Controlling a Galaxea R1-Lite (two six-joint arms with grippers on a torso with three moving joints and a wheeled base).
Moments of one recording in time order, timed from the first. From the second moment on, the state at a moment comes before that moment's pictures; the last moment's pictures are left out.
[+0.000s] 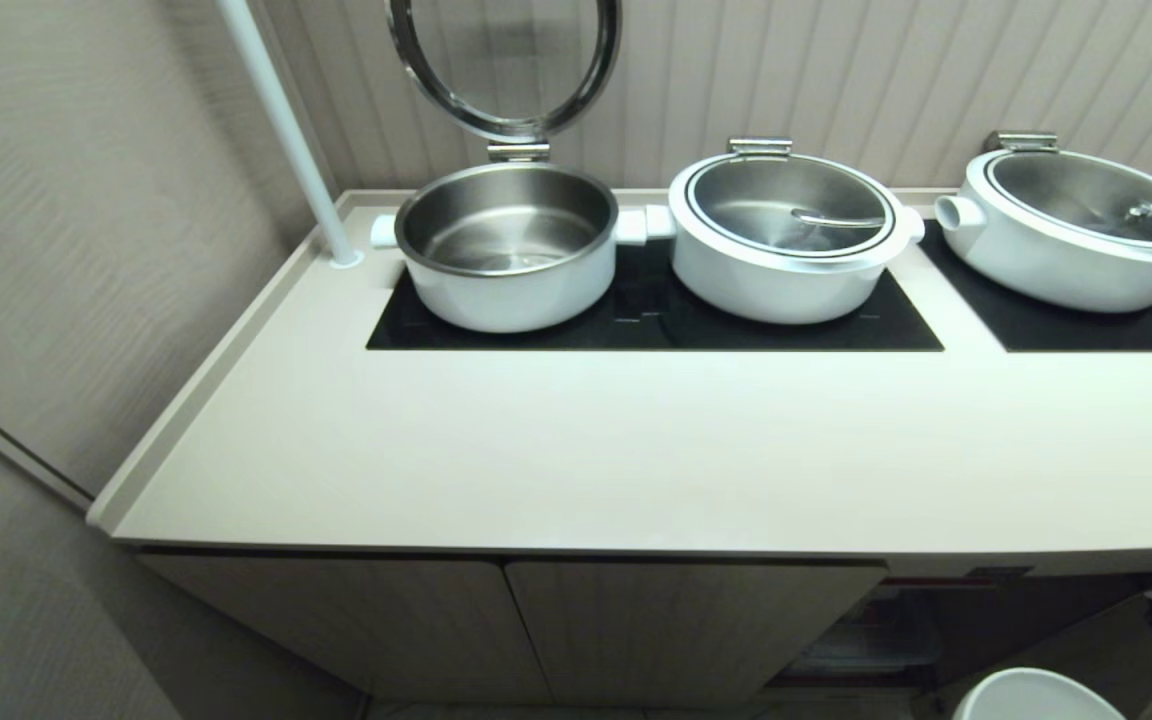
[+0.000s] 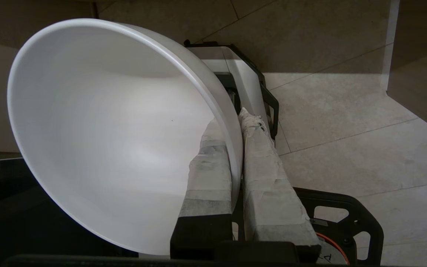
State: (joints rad) left arm 0.00 0.00 0.00 0.00 0.00 -0.02; right arm 0.25 0.99 -0.45 0.39 0.08 0.34
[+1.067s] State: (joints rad) left arm 0.00 0.00 0.00 0.00 0.00 -0.02; right arm 0.26 1.03 -0.46 0.38 0.08 0.34
